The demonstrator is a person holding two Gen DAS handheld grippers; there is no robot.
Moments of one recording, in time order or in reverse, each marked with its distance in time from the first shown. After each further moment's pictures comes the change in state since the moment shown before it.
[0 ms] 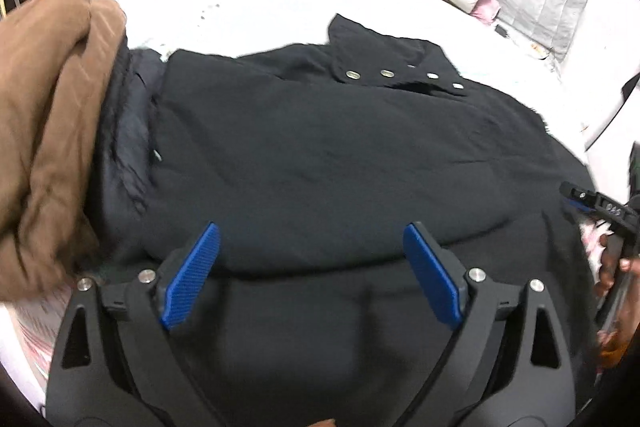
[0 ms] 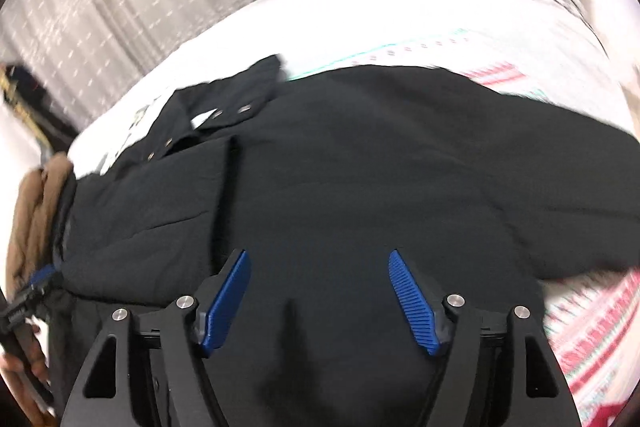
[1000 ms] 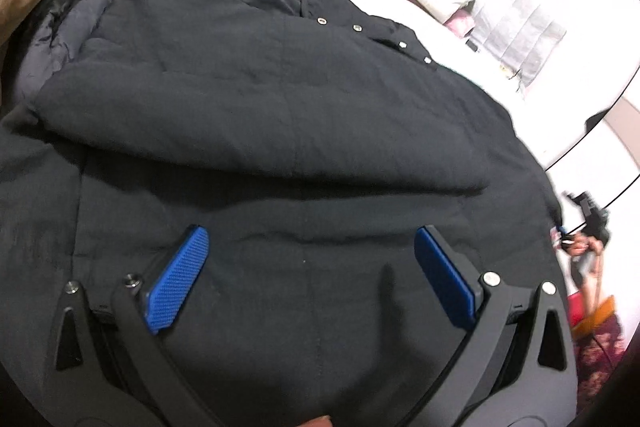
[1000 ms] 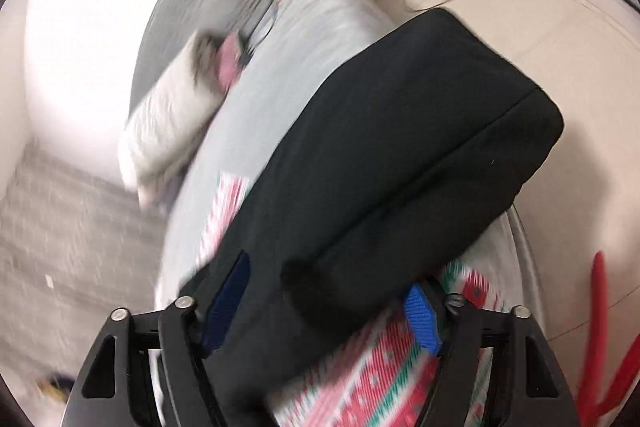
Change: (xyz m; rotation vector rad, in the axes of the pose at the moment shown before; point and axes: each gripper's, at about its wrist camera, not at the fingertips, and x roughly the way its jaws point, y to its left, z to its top) left arm 0.047 0.006 -0.052 -0.122 0.000 -0.216; right arm -0.050 -0.275 -0.041 0.909 -0.401 0.055
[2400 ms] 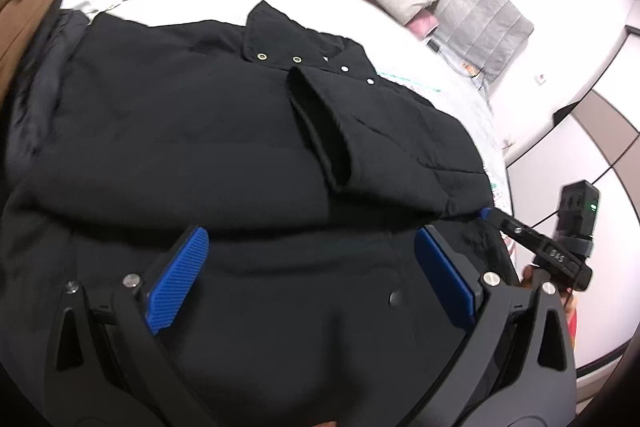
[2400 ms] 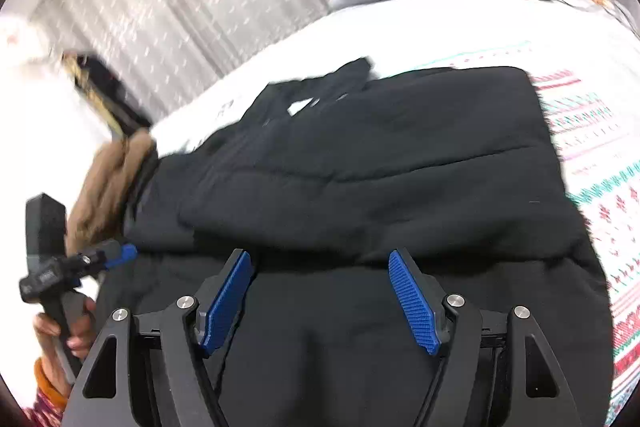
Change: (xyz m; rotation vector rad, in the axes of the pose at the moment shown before) left arm -0.017 -0.045 0.045 0.060 0.033 -0.086; right arm -0.006 0.210 -0.269 -0.938 0.461 0.237
